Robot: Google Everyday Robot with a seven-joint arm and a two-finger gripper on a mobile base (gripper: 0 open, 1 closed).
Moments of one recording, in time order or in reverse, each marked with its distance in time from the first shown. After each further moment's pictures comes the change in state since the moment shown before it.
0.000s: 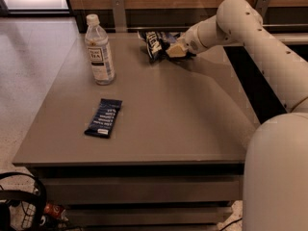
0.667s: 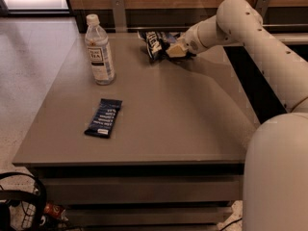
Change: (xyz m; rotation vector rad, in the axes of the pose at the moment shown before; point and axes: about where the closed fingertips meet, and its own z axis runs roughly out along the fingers) arm 0.000 0.000 0.000 0.000 0.000 0.000
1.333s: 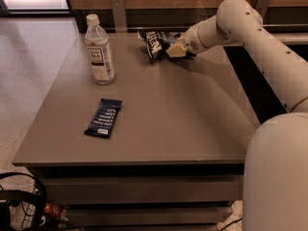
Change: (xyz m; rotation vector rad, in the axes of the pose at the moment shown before) arm 0.000 0.000 0.000 0.000 0.000 0.000
